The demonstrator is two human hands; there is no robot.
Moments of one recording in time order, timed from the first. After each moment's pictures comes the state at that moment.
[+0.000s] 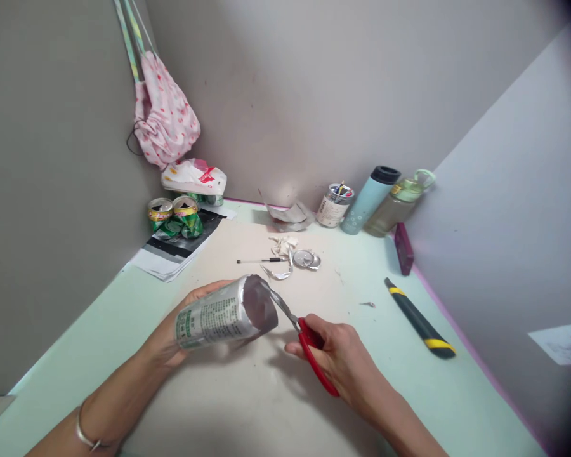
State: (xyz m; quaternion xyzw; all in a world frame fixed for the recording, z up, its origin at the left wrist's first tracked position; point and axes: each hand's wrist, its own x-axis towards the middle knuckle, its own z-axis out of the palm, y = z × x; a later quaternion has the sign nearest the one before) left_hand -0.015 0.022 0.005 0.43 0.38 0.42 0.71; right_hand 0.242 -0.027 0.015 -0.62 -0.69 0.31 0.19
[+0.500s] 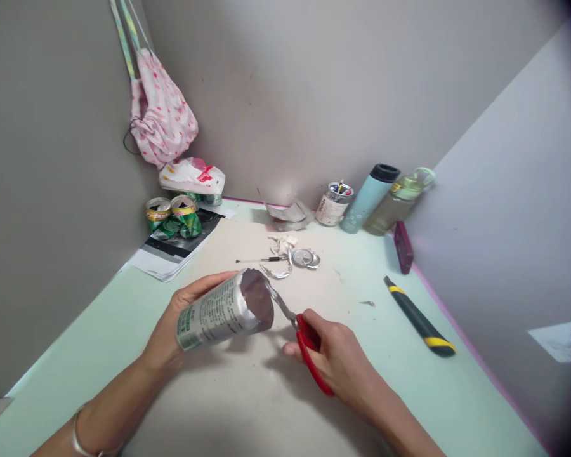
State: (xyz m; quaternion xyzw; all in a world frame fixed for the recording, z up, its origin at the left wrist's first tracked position) left_hand -0.012 0.014 0.011 0.48 0.39 0.49 0.62; right_hand 0.241 -0.027 0.016 -0.62 -0.70 0.29 0.18
